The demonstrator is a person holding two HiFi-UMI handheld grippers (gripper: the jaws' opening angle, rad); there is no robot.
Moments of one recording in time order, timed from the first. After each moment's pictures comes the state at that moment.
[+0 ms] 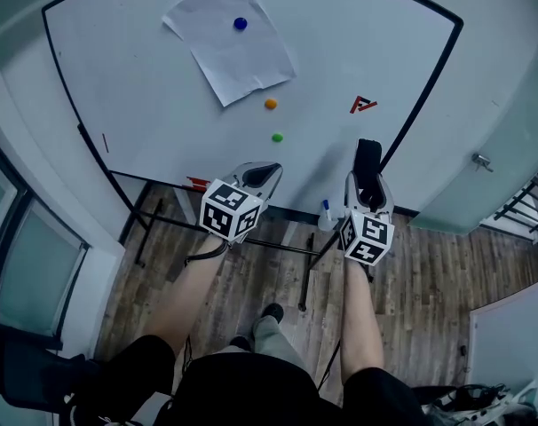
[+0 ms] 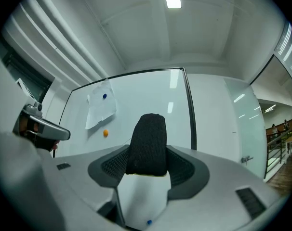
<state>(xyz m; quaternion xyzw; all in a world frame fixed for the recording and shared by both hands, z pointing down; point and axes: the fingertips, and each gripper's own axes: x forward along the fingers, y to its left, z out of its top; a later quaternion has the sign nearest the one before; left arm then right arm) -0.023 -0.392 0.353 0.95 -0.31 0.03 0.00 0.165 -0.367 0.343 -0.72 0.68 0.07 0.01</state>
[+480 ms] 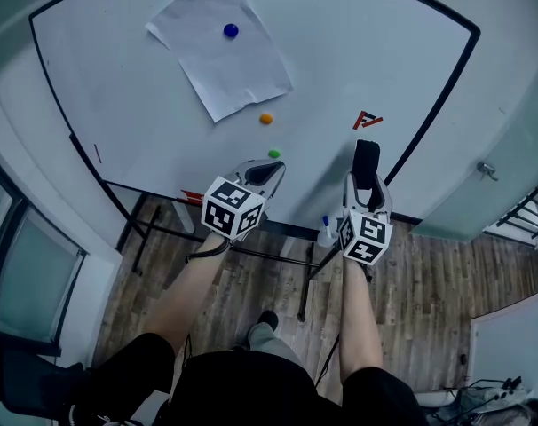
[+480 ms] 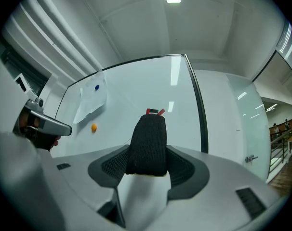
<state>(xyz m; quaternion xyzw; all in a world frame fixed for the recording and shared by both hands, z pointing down) -0.001 -0.460 0.351 0.95 -0.31 0.03 -0.01 0.182 -0.439 0.353 -0.72 0.69 0.07 0.00</state>
